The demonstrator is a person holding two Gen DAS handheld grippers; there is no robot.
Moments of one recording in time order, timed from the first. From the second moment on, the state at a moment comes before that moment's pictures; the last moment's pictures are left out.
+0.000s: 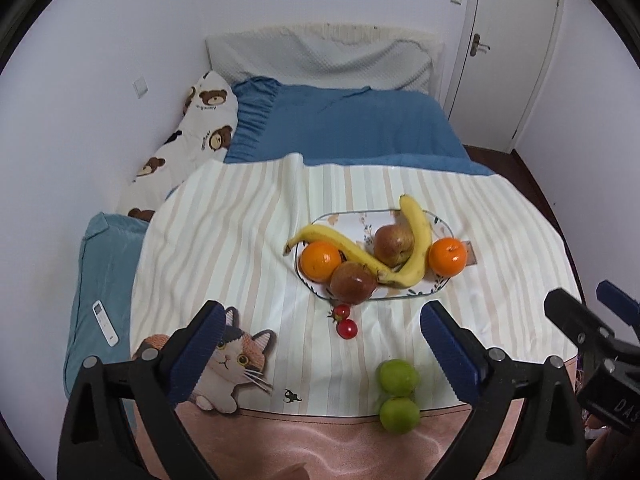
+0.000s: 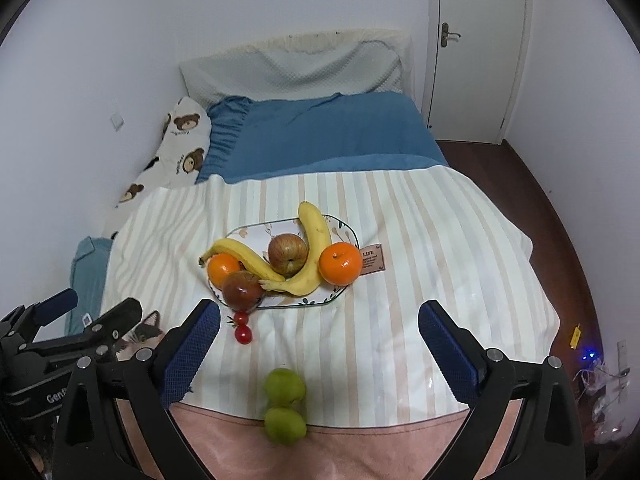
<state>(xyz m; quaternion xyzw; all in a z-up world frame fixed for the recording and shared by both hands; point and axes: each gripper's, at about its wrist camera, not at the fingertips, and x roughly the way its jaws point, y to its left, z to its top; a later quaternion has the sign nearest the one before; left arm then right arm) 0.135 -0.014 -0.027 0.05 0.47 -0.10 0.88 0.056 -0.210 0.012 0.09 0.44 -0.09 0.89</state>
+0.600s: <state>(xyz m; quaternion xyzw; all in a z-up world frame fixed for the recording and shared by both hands) 0.118 0.009 -0.185 0.12 0.60 -0.01 0.79 0.082 -0.191 -0.199 0.17 0.62 0.00 0.76</state>
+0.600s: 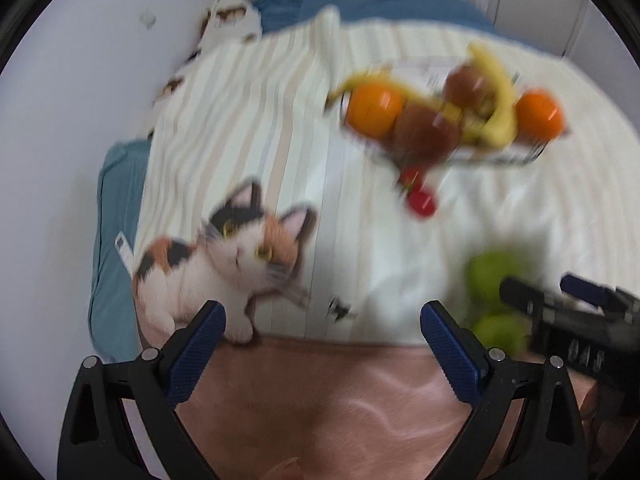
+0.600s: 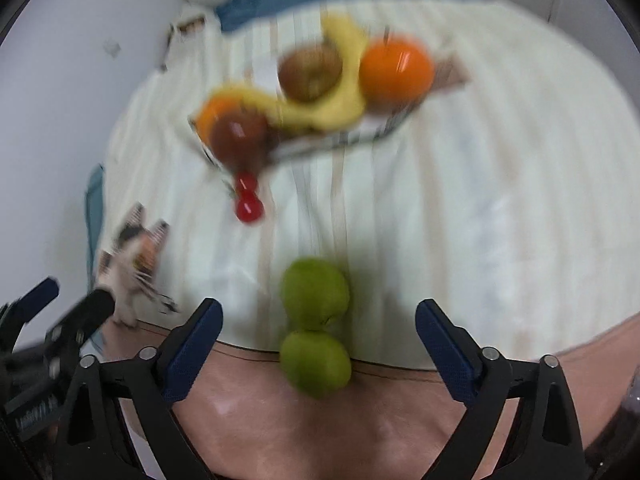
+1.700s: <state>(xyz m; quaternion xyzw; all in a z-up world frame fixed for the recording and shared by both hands) 0.096 -0.119 -0.280 0.10 0.70 -0.15 0.69 -0.011 -0.289 -0.200 0.18 0.63 -0.06 0.75</state>
